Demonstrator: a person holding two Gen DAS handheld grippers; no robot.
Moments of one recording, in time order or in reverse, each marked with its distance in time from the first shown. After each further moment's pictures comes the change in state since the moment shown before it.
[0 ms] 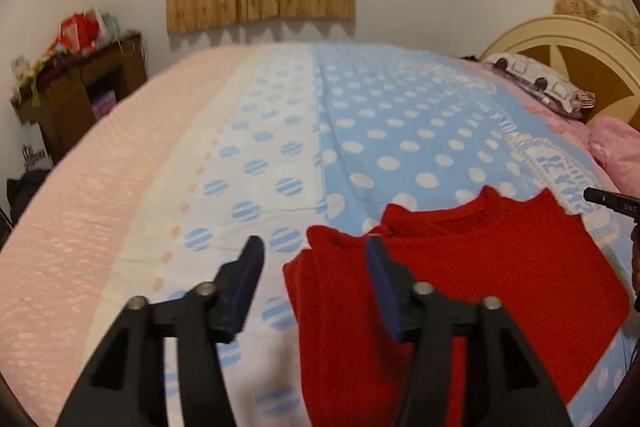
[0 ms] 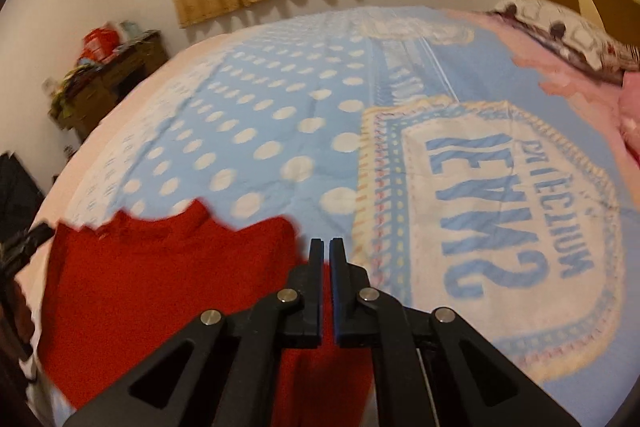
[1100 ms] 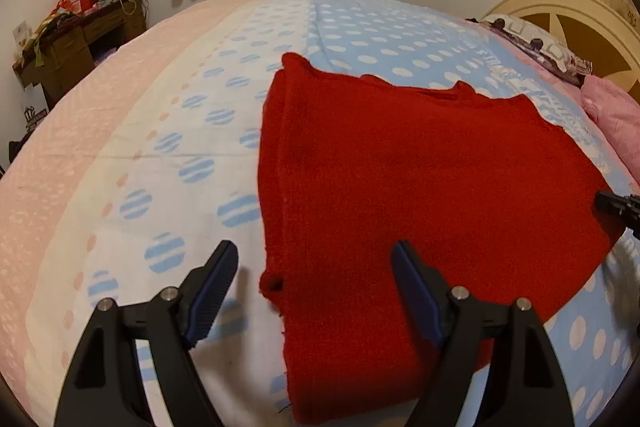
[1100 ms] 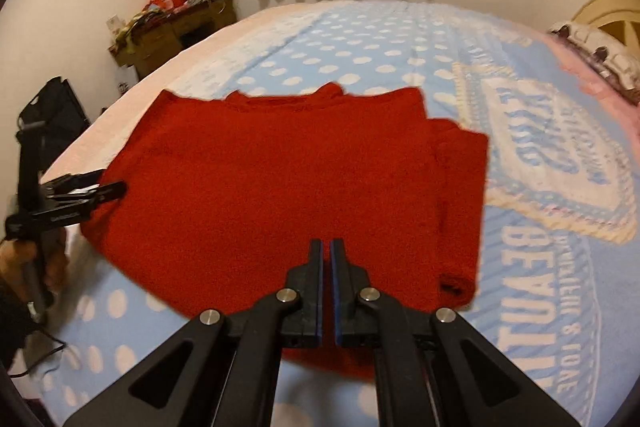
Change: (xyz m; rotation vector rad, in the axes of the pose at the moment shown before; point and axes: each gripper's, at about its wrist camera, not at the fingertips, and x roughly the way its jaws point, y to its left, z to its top) left arm -0.020 -0.020 -0.098 -0.037 0.162 0.003; right arm -0.053 0.074 -0.114 -0.183 0.058 0.081
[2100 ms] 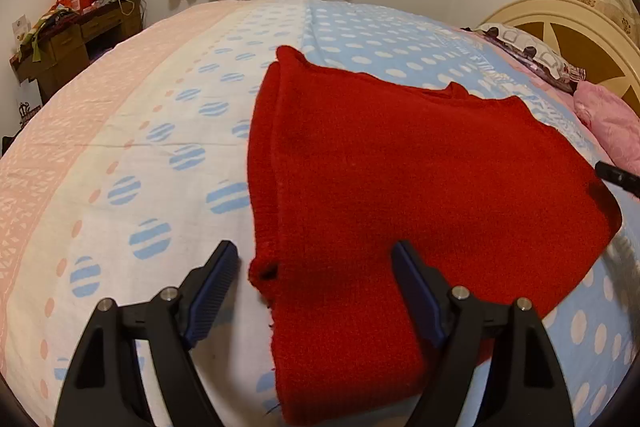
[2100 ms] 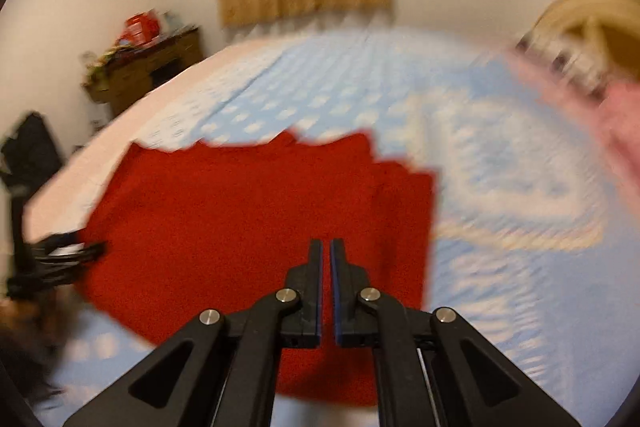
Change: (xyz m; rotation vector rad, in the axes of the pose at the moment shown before) left arm 0.002 0.001 -0.012 -0.013 -0.032 -0.033; right arm -0.006 -0.022 0.016 0.102 -0.048 -0.039
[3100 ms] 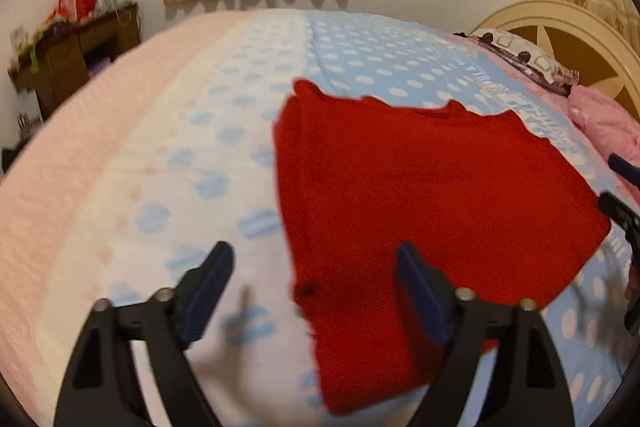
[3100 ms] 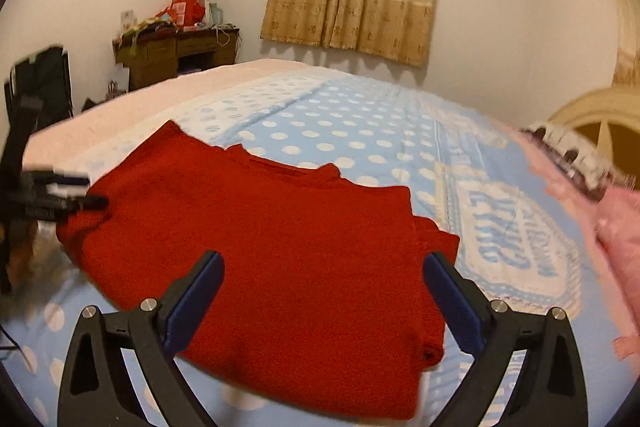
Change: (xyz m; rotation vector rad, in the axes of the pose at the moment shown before) left arm -0.022 0.019 0.020 0.035 -0.030 0.000; right arm -0.016 0.081 -0.013 -0.274 -0.199 -0.133
